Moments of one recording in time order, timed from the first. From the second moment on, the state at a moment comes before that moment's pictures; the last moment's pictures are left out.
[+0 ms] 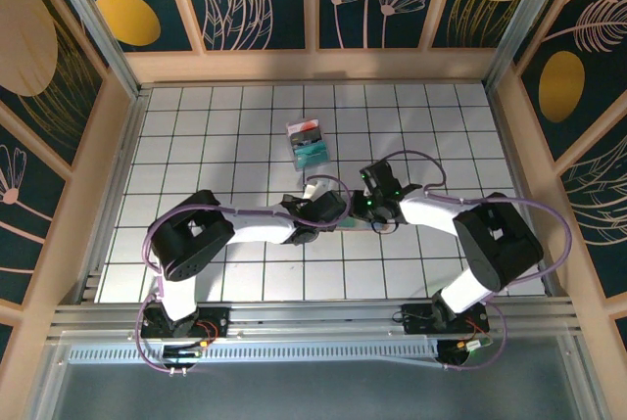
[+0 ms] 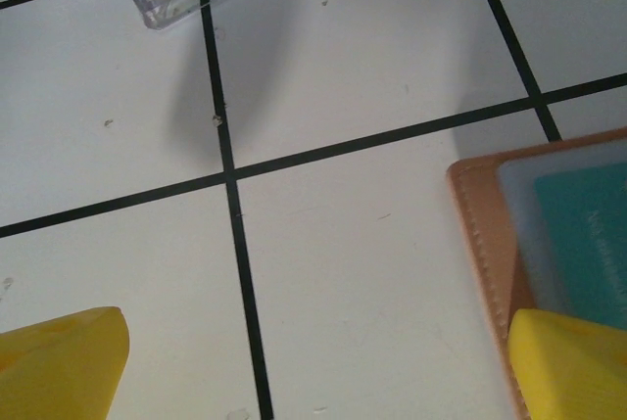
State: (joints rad) left arm -1.02 1.87 1.01 -0.20 -0.58 -0.64; right arm 0.59 1.57 0.72 -0.19 -0.18 0.71
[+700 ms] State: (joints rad) left arm -1.02 1.76 0.94 -0.29 -0.56 -0.79; right arm 0.68 1.61 0.76 -0.17 -0.20 0.73
